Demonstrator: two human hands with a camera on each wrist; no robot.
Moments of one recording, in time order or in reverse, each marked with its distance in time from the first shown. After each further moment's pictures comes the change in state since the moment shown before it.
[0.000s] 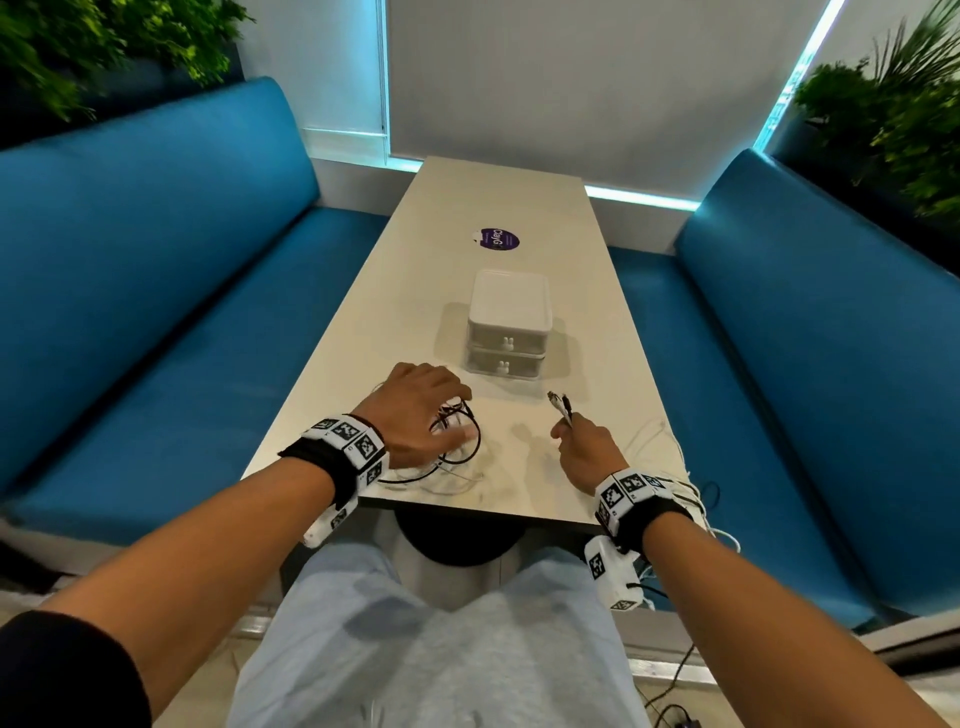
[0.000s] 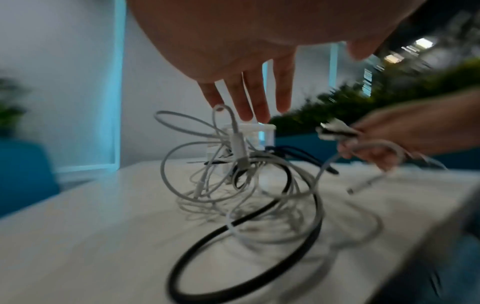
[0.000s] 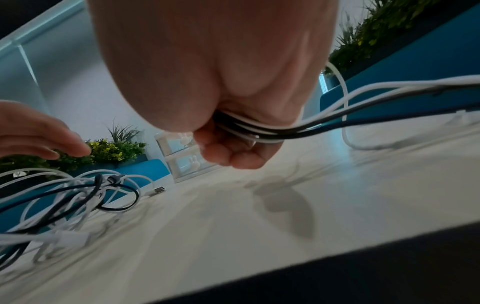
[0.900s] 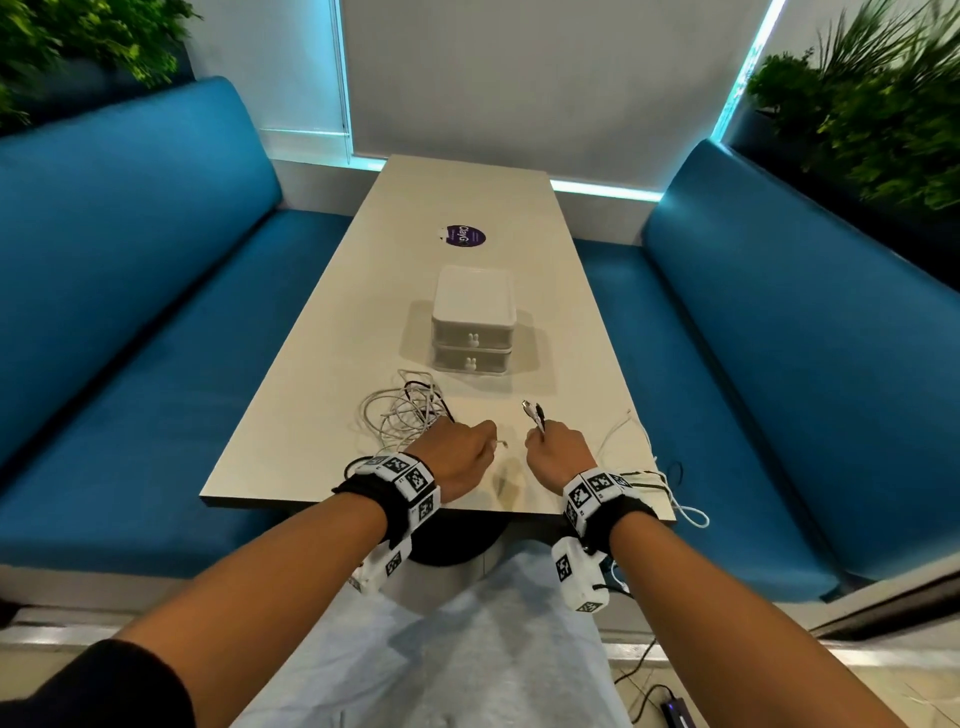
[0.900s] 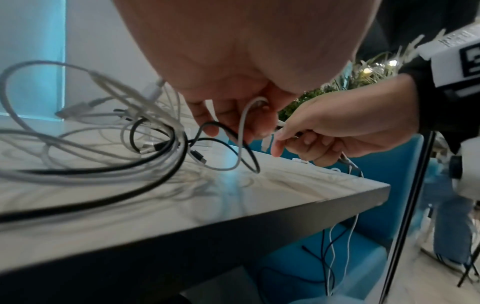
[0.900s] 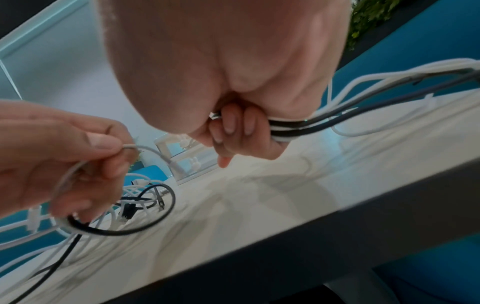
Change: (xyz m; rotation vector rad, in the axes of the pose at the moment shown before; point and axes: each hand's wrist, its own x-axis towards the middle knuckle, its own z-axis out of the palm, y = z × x) left_hand 0.035 0.072 0.067 -0.050 -0.145 -0.065; right_hand -0.010 0.004 0.007 0.009 0.058 0.069
